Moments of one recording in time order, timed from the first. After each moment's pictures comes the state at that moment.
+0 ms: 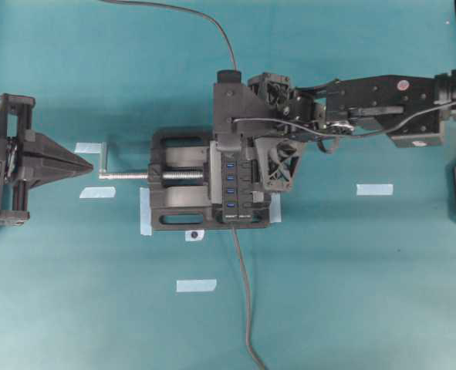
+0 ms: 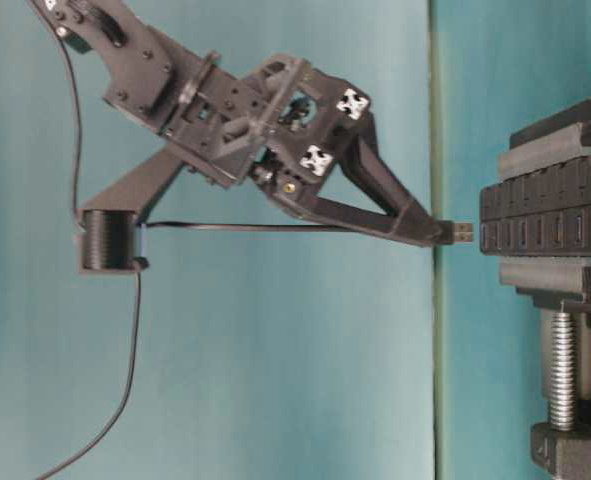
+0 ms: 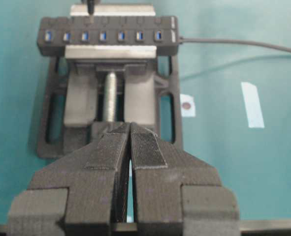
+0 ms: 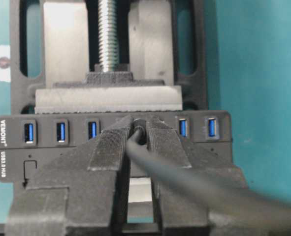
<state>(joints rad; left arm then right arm) 0.02 -0.85 1.12 0.01 0.19 0.00 -0.11 0.06 0.41 0.00 0.48 -0.10</state>
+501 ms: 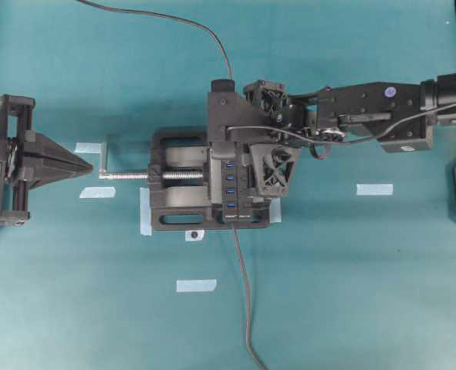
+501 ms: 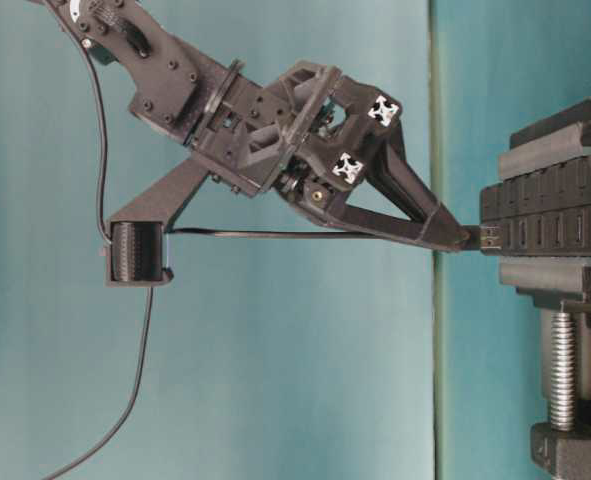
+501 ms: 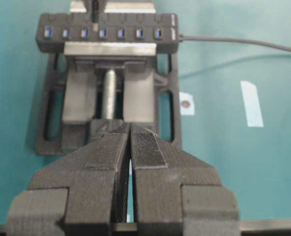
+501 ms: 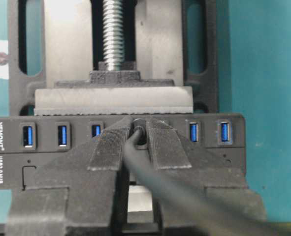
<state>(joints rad) 0.02 -0.84 1.12 0.01 0.19 -0.02 -0.10 0.09 0.41 0.00 0.46 -0.10</state>
